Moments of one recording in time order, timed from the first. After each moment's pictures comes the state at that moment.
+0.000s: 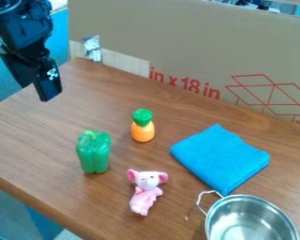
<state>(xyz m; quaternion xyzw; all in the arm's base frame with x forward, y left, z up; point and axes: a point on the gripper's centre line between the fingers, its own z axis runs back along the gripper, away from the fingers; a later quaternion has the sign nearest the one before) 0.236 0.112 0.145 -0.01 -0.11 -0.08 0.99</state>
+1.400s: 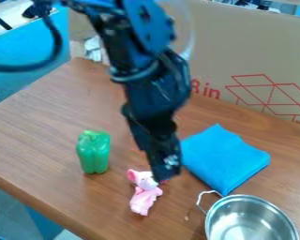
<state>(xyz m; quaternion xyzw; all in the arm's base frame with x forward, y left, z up) 0.211 -0.093 0.131 -0.08 -0.12 -0.35 0.92</state>
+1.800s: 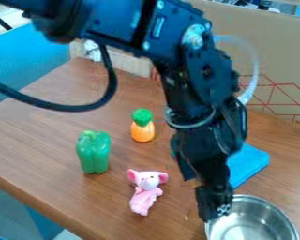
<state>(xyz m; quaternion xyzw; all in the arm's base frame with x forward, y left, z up) 0.219 -0.134 0.108 -0.06 -0.13 -0.38 0.91</state>
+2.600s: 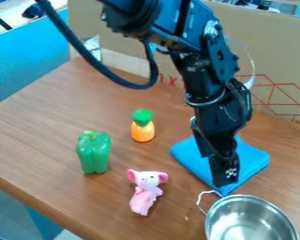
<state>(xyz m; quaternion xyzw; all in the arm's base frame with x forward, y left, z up) 0.281 -0.138 0.087 -0.08 -0.14 -0.43 0.89</state>
